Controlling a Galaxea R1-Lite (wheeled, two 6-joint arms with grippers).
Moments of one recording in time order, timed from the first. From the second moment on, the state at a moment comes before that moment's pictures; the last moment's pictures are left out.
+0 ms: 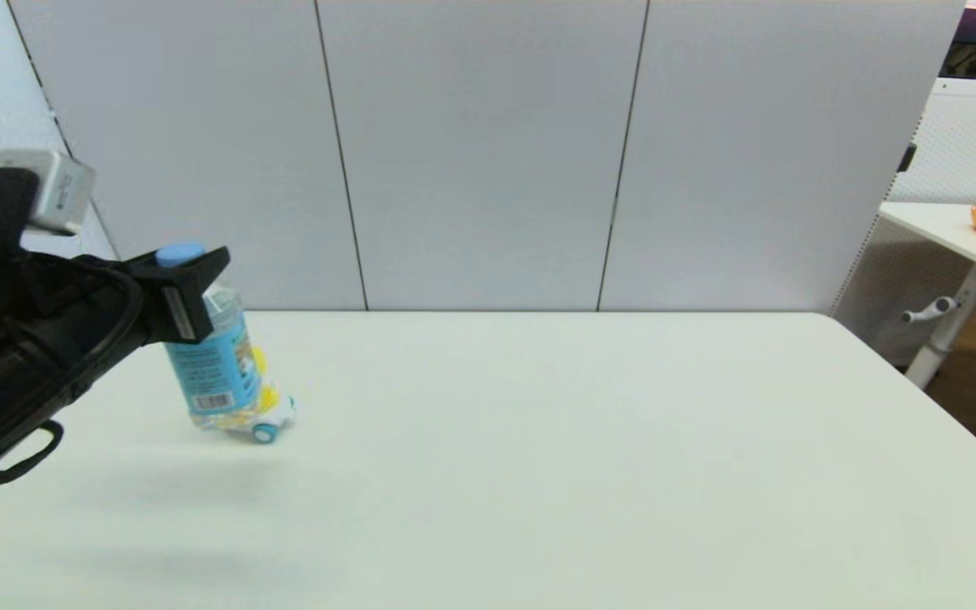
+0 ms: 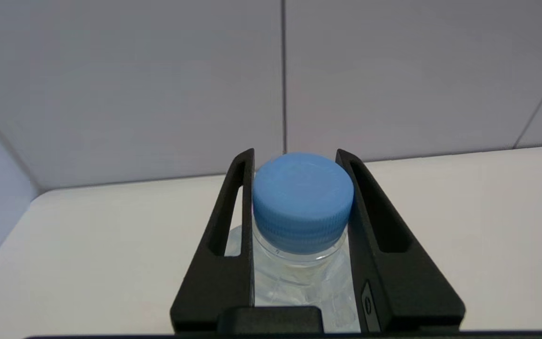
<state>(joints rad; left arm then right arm) -0.30 1.32 -0.57 -0.77 0.18 0.05 -0.01 0.00 0.00 0.00 0.00 0.00</state>
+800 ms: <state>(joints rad) -0.24 1.18 -0.29 -0.85 0.19 0.02 -0.01 0.00 0.00 0.00 0.00 0.00</state>
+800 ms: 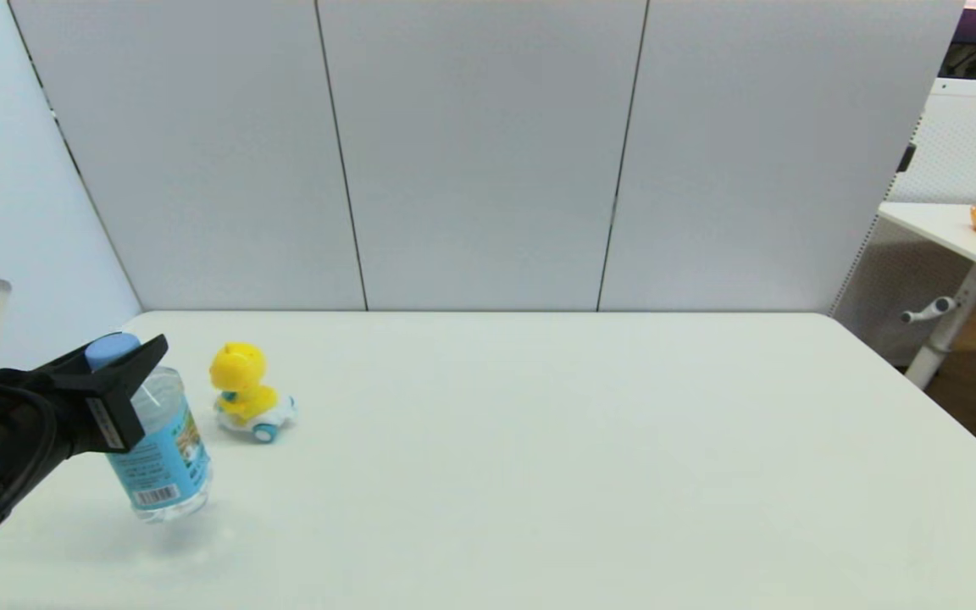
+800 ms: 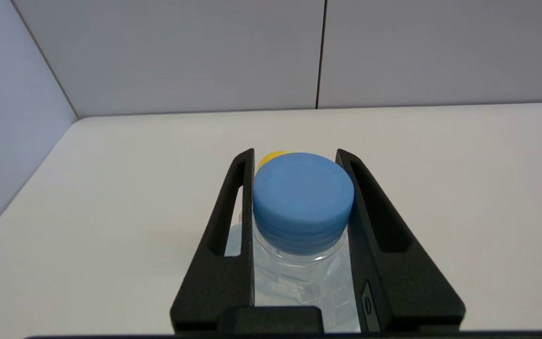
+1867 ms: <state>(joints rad) -0.20 1.41 -0.28 -1.08 0.19 0.01 -0.01 0.00 0.00 0.00 0.00 0.00</state>
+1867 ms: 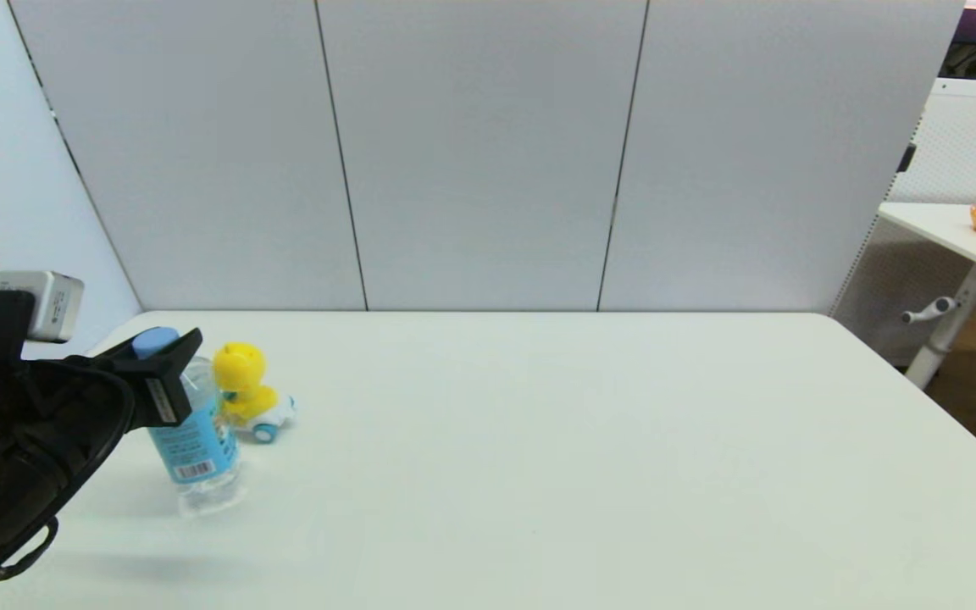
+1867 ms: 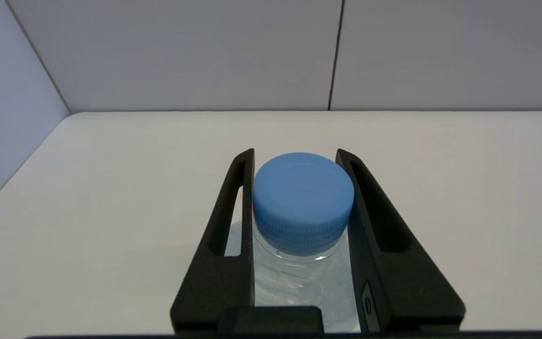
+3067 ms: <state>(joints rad) -0.17 1.53 -0.33 -1.13 0.19 0.01 -0.01 0.00 0.00 0.00 0.00 0.00</state>
